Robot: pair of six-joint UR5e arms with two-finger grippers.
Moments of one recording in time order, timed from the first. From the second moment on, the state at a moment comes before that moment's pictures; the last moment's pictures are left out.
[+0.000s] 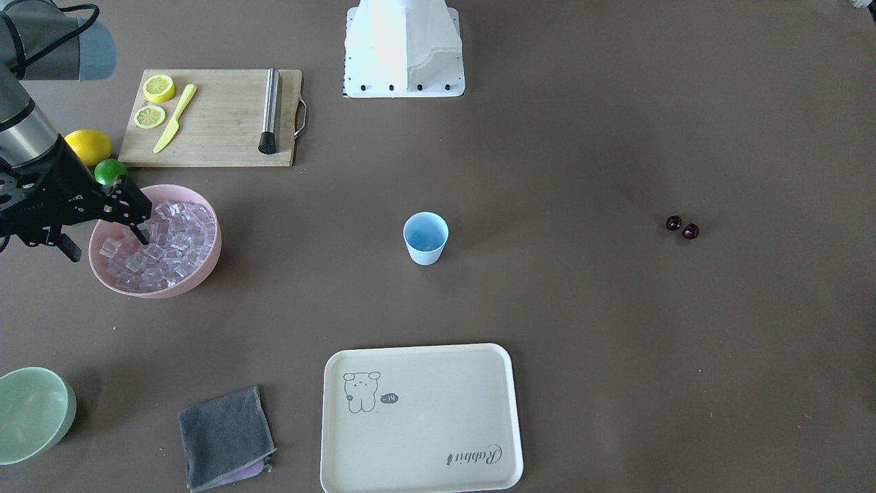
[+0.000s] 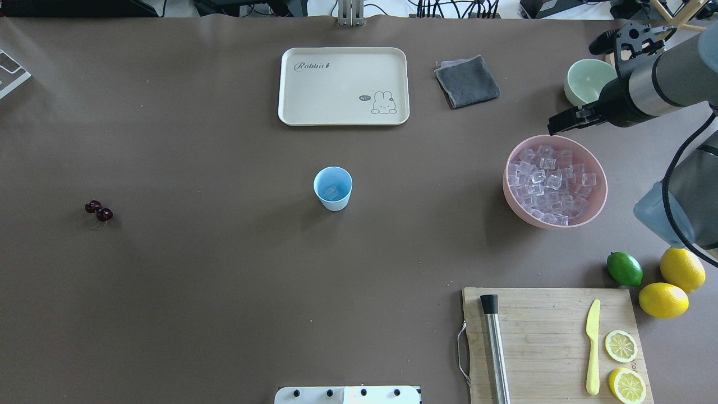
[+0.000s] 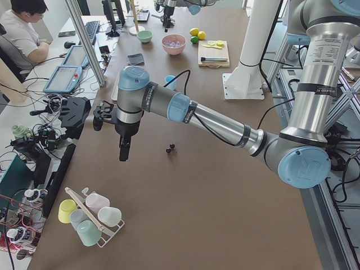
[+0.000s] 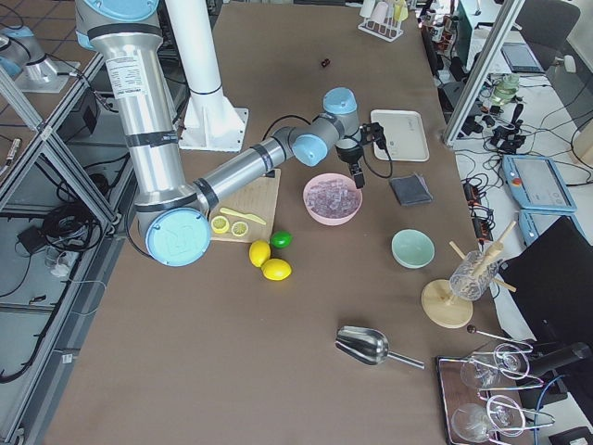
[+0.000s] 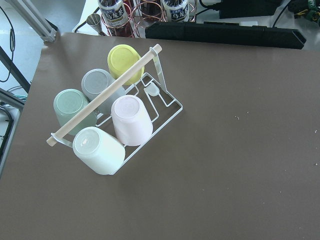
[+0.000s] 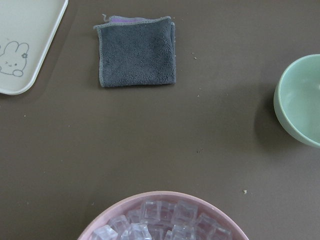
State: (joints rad) left arm -1.61 -1.74 -1.81 -1.51 -2.19 -0.34; right arm 0.97 -1.36 1.88 -1.31 2.02 0.66
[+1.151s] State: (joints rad) left arm -1.61 -1.75 -1.82 -1.52 -2.18 -0.34; right arm 0.80 -1.36 1.80 -1.30 1.91 0.65
